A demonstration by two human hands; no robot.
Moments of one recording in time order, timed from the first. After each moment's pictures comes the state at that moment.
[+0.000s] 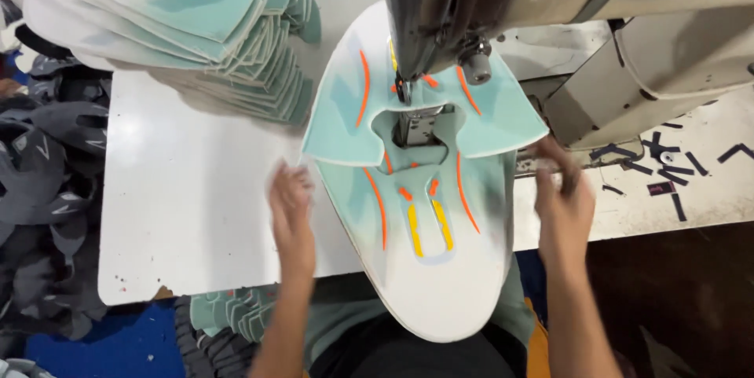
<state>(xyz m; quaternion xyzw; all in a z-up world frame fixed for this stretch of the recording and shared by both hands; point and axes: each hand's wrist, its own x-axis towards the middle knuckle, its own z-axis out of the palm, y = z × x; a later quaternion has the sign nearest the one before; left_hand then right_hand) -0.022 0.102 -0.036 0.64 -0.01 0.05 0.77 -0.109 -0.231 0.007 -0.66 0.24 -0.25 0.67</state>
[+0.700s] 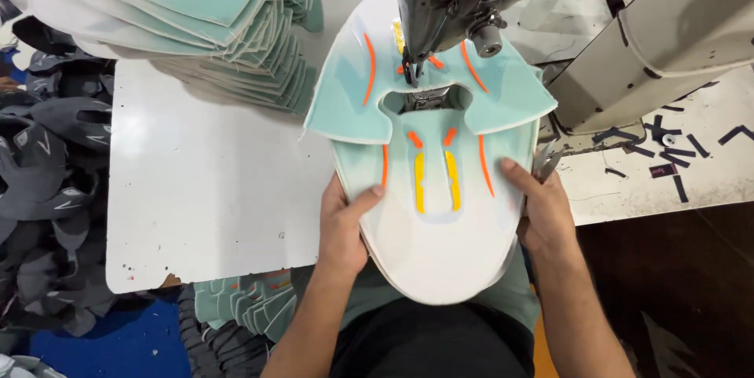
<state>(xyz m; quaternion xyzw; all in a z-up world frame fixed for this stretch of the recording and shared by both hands) -0.052 0.056 0.034 0.46 0.05 -0.22 0.86 -0.114 -0.196 0.022 -0.52 0.31 -0.07 0.79</state>
